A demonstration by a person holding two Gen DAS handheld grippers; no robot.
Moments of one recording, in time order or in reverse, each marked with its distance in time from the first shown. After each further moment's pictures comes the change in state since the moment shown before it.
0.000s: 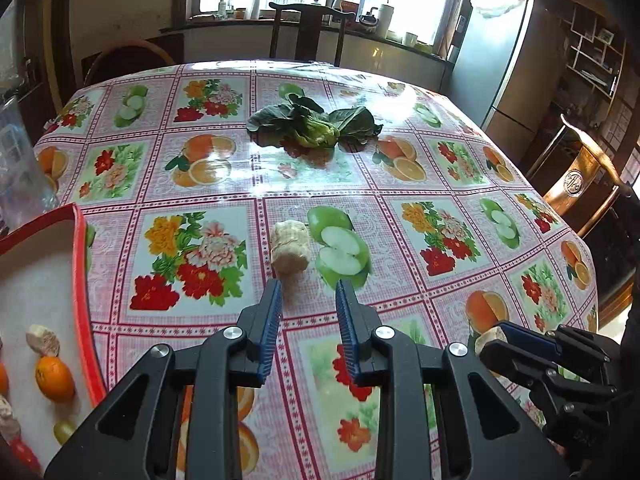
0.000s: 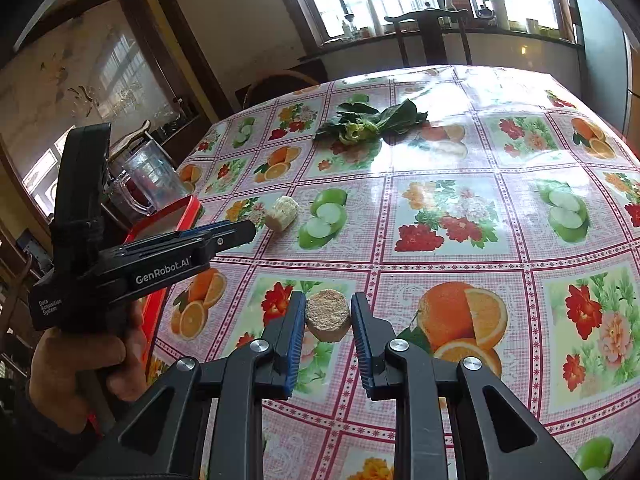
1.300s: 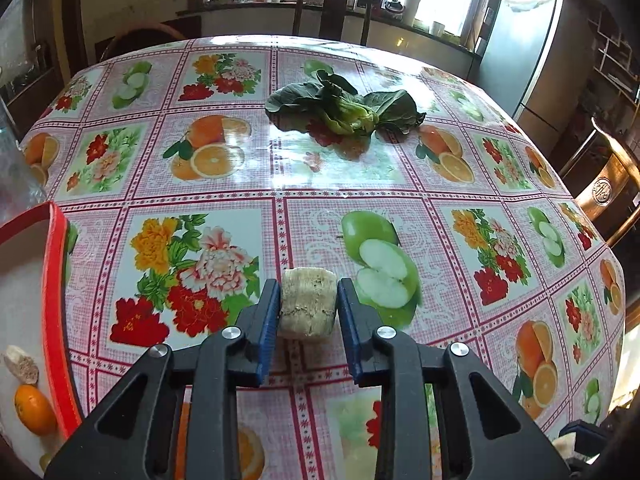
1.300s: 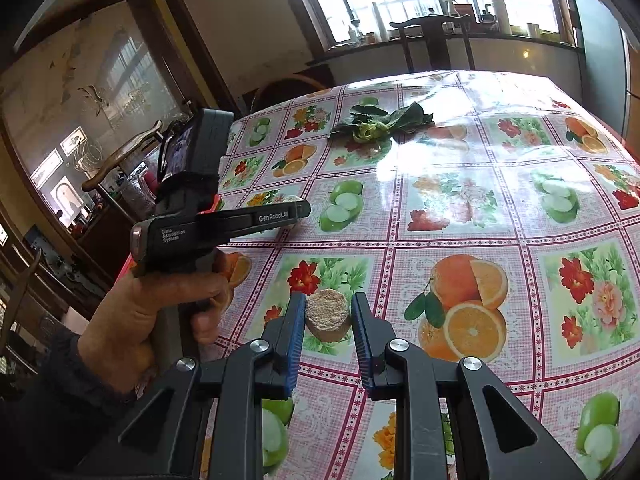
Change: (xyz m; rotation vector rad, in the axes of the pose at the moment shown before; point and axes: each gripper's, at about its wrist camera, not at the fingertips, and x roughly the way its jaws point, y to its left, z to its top) left arm 0.053 0.012 0.011 -0.046 0.045 0.073; right arm -0.021 0.014 -0.019 0.001 -0.010 0.016
